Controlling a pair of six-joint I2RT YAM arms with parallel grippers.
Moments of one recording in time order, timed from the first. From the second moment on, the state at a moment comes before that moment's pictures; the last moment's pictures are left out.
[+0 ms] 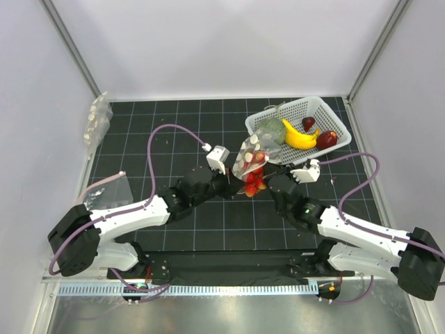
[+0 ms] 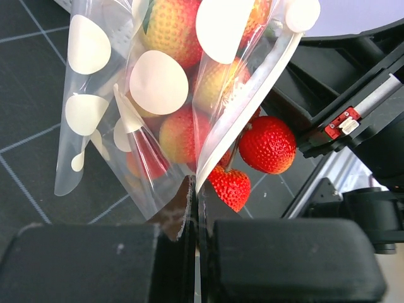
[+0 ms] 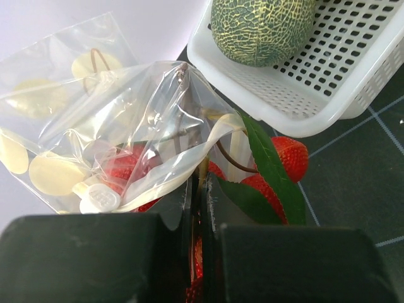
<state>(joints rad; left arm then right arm) -0.97 1.30 0.73 0.29 -0.06 -0.58 0.90 1.00 0.55 0.06 0.92 1.27</state>
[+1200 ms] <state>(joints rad) -0.92 1.24 0.64 0.45 -0.08 -0.64 0.90 1.05 0.94 -0.61 0.81 1.87</state>
